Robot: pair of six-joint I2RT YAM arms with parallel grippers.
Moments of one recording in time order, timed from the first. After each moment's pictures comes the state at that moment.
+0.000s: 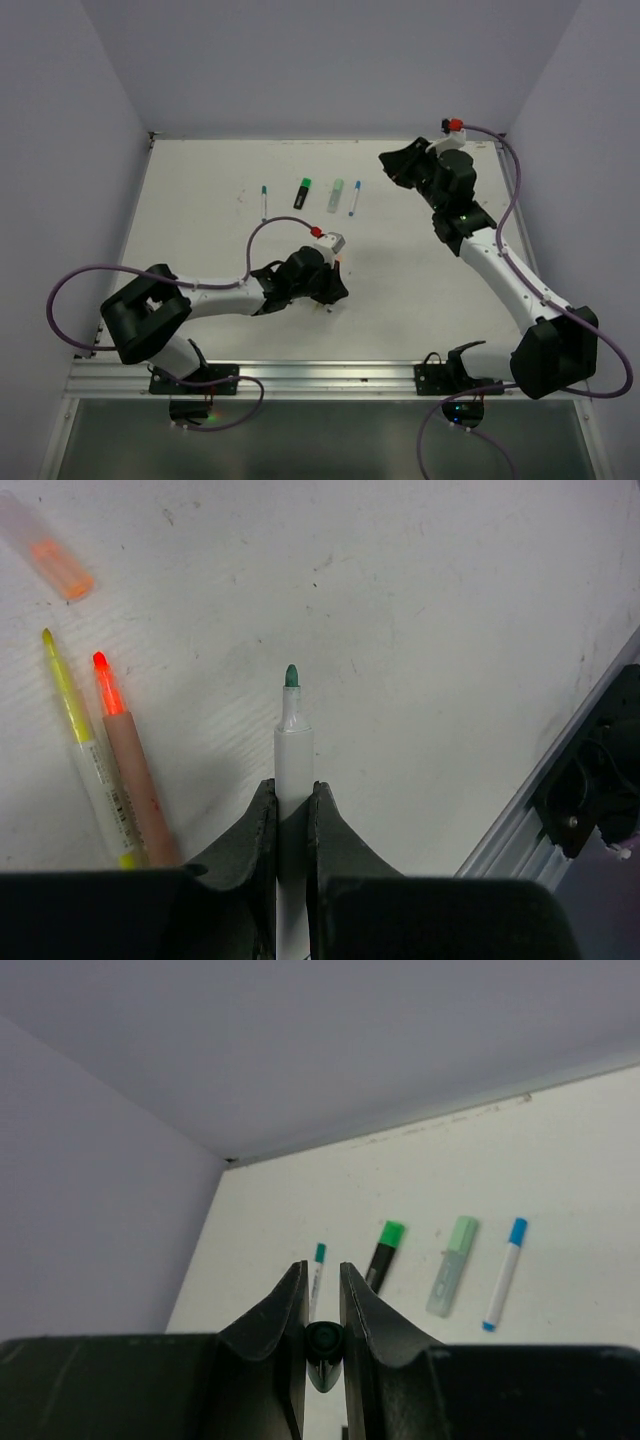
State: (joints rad) left arm -0.96 1.50 0.65 0.24 0.07 -0.60; right arm 0.33 1.30 1.10 0.15 -0.04 0.68
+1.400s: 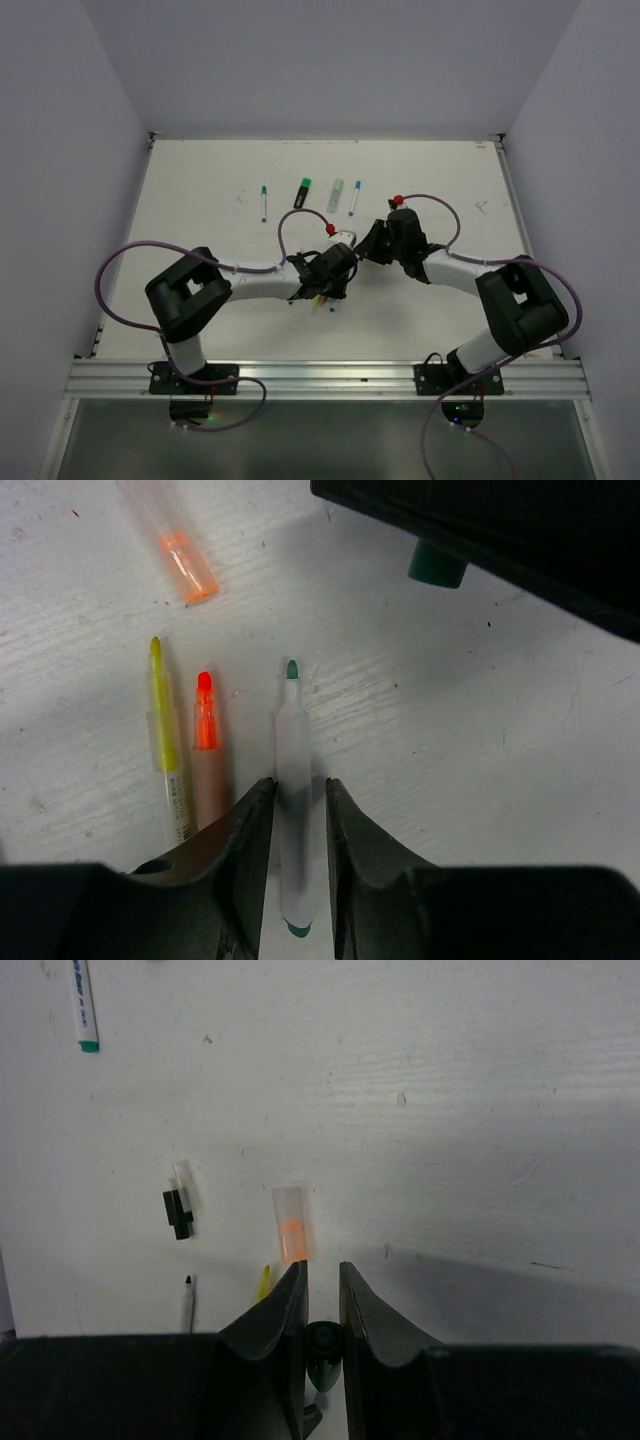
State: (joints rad) left arm -1.01 1.79 1.00 -0.17 -0.23 -0.67; right arm 0.47 1.53 0.68 0.18 -0.14 0.77
